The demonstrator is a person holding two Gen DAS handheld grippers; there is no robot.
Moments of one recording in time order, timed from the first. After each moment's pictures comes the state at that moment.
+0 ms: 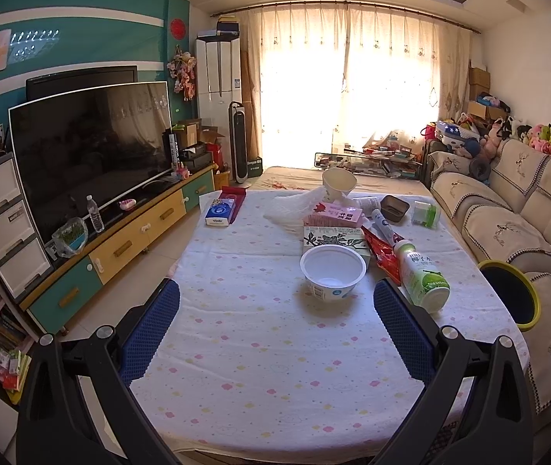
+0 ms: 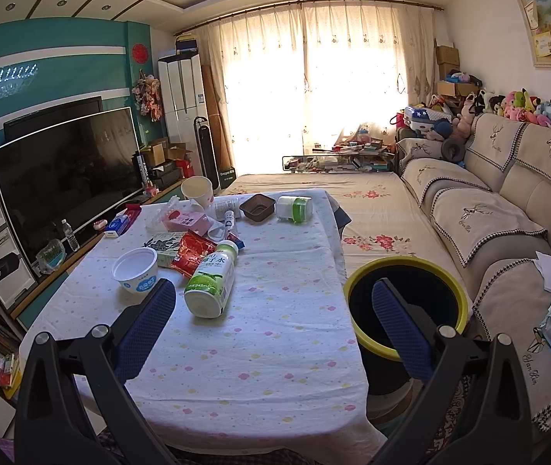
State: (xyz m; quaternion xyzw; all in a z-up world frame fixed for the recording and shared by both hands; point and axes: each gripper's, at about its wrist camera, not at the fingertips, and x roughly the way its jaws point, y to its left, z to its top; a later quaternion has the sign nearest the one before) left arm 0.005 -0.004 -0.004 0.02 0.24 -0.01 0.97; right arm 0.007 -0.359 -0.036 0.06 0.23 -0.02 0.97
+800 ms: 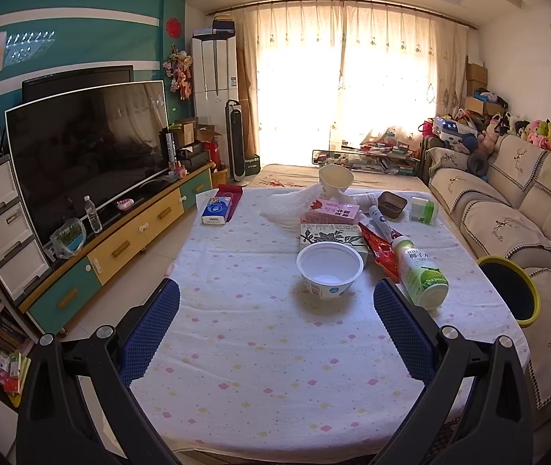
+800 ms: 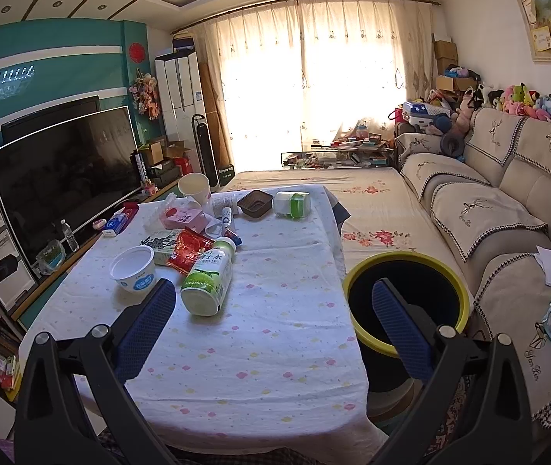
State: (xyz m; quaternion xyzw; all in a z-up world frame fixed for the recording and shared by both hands) left arm 0.008 -0.009 -0.006 0.02 0.25 -0.02 0.97; right arm 0.010 -0.361 -0.042 0.07 0.24 -0.02 0.97
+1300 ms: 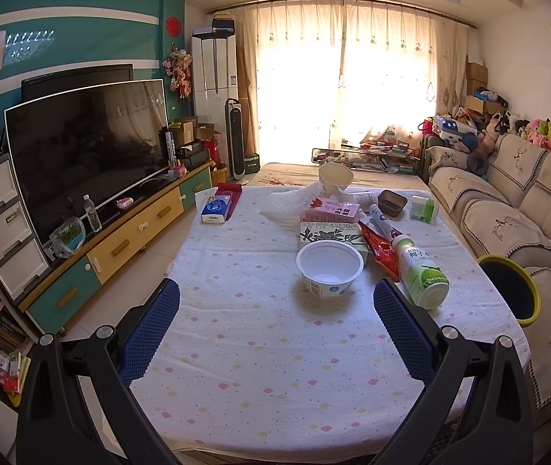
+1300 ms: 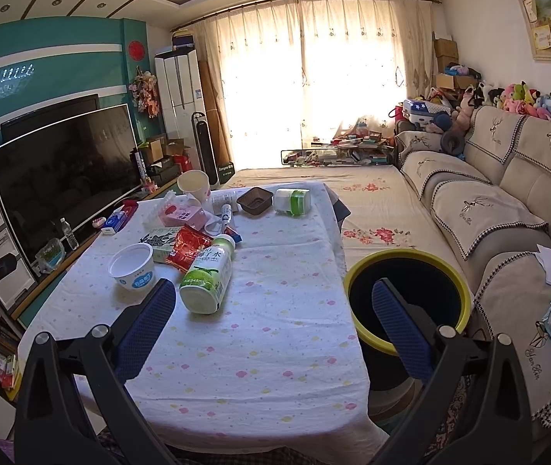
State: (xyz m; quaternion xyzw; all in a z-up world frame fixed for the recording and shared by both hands) left arm 0.009 -0.009 -0.008 0.02 0.25 -0.02 0.97; right arm 0.009 -0.361 -0.043 0.07 0.24 -0.02 0.97
